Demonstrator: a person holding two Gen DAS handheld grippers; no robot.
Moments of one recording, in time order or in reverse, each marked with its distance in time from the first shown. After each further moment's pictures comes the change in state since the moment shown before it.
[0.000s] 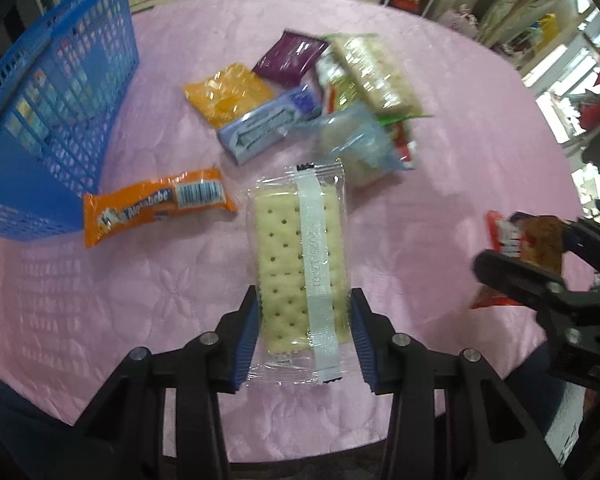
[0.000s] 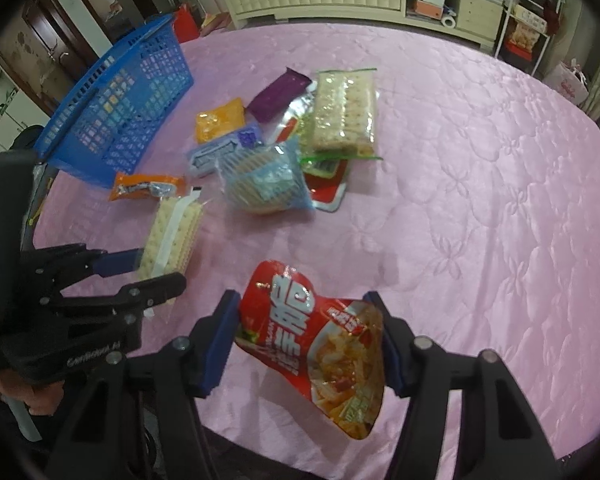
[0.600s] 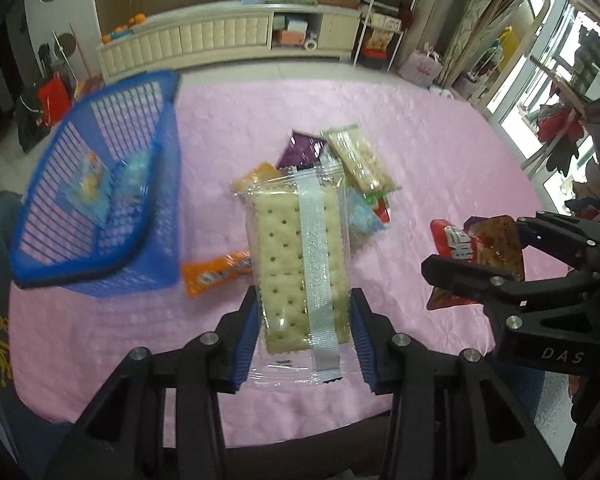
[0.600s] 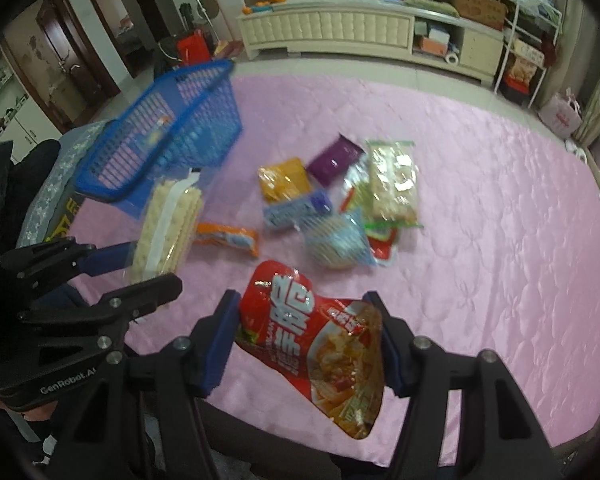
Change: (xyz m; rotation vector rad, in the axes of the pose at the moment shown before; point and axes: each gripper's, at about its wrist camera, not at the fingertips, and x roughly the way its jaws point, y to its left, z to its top) left arm -0.117 0.037 0.010 0.102 -0.209 -0.021; right arm -0.057 0.074 0.027 -0.023 -0.121 -0.013
